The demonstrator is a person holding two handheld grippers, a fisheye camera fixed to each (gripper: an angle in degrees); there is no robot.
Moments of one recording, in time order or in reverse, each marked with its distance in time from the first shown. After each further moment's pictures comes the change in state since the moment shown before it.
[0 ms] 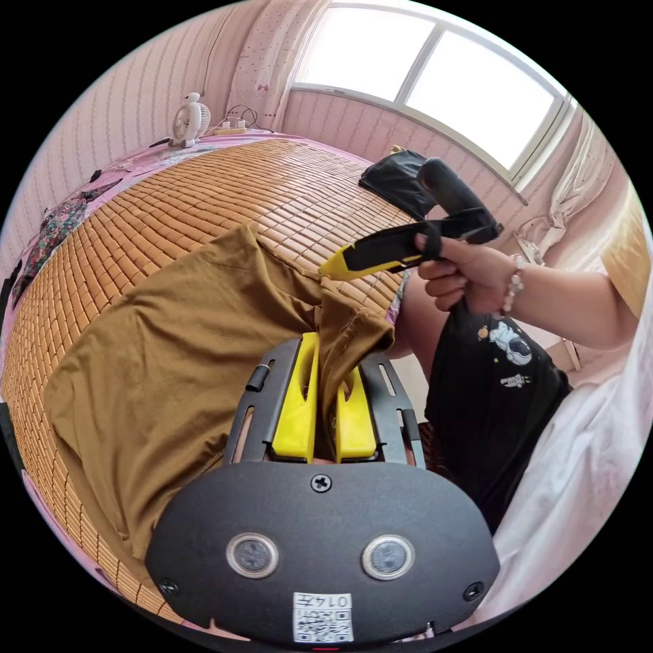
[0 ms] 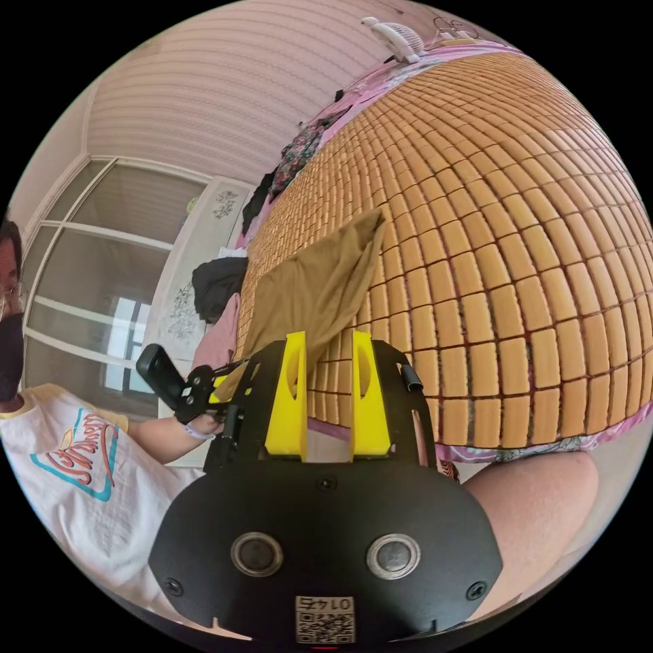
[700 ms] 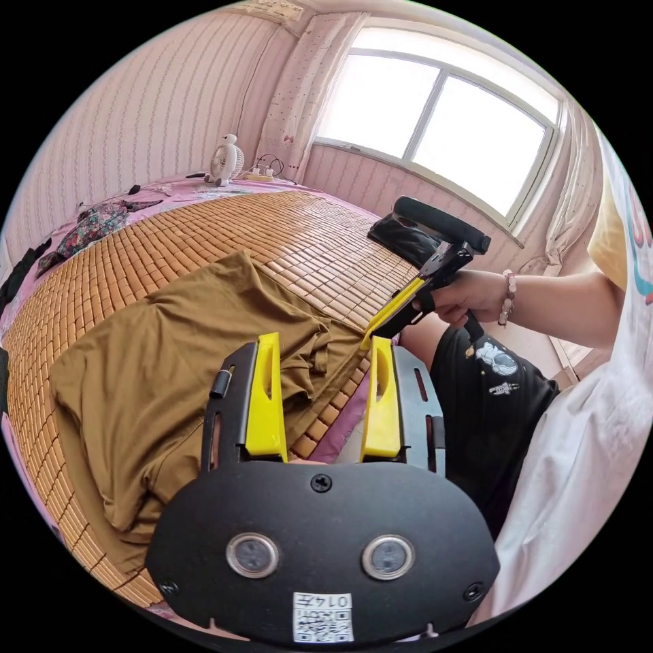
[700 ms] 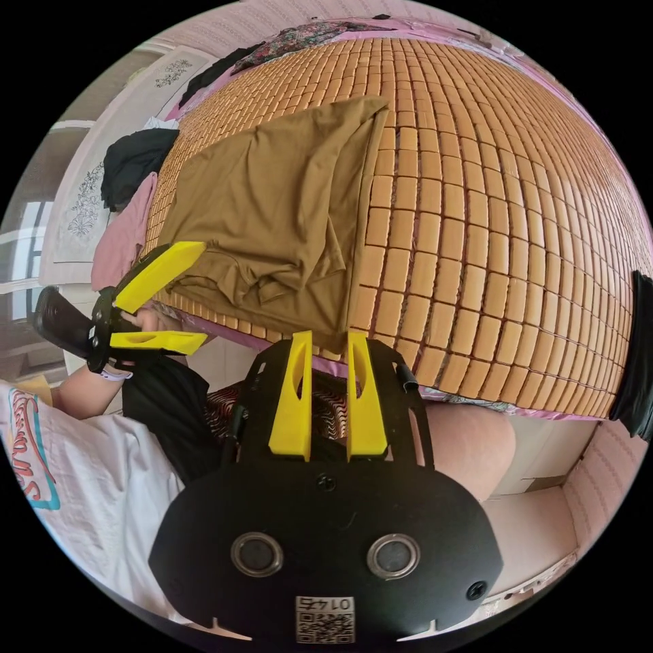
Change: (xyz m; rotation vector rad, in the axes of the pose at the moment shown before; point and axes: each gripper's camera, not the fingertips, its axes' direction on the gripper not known) left arm -0.003 0.040 -0.037 0.247 -0.093 -0.058; right arm -0.129 0.016 0.156 -0.473 0.452 -0.225
